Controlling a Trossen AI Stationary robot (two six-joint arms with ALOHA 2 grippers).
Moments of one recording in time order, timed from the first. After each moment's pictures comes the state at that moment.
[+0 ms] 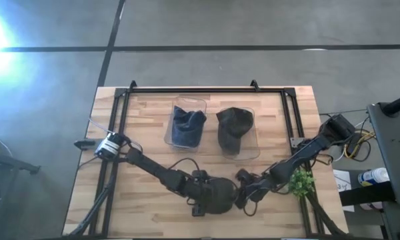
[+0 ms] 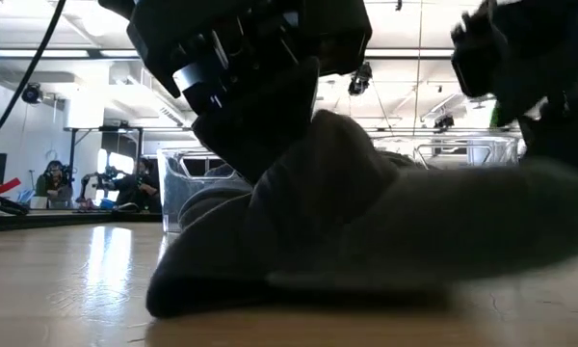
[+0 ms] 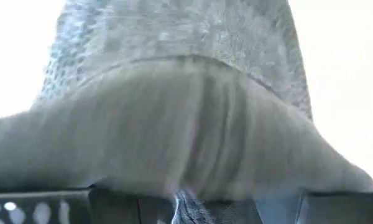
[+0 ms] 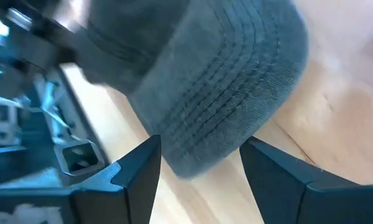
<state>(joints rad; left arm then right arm) -0.42 2.05 1.40 -0.26 -0.13 -0.38 0.60 1.60 0.76 0.02 0.21 1.48</state>
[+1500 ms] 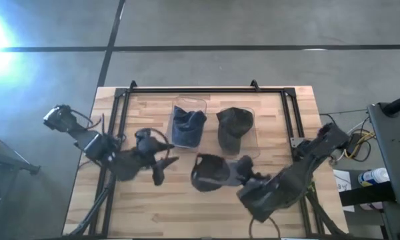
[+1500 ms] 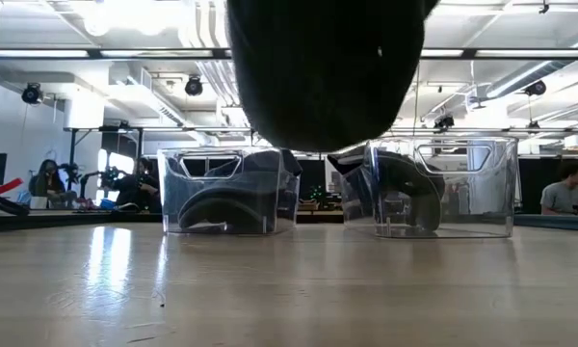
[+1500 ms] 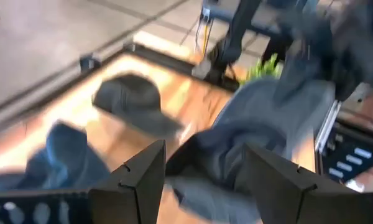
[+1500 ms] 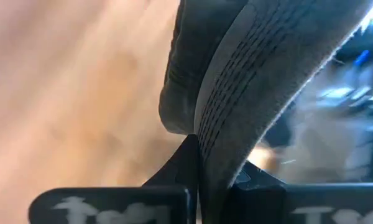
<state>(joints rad) -0.57 1.25 1.40 -0.71 -0.79 -0.68 0.70 1.75 1.79 -1.33 0.64 -0.08</state>
